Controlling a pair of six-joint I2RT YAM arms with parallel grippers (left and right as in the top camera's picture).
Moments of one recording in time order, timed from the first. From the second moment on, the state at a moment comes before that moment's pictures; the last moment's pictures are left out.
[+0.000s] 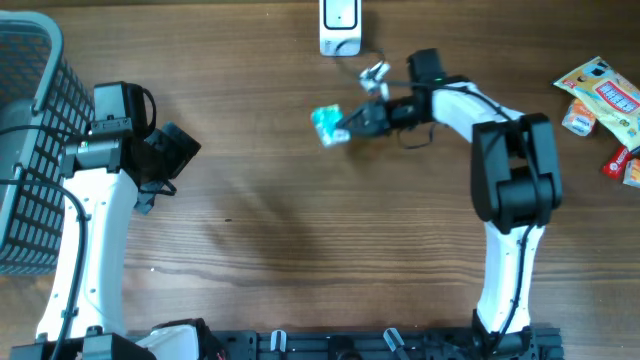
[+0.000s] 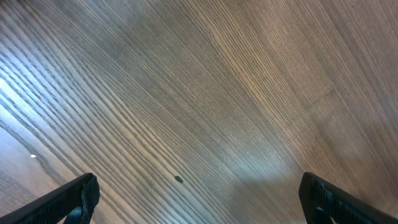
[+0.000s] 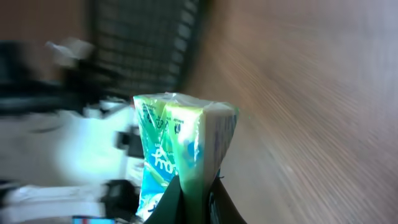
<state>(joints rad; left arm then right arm) 0.12 1.40 1.19 -1.05 -0.02 -0.78 0.15 2.30 1.54 -0.51 -1.40 -0.01</state>
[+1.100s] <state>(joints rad) 0.12 1.40 1.19 -1.05 -0.02 -0.78 0.01 2.31 1.54 1.14 -1.56 1.64</state>
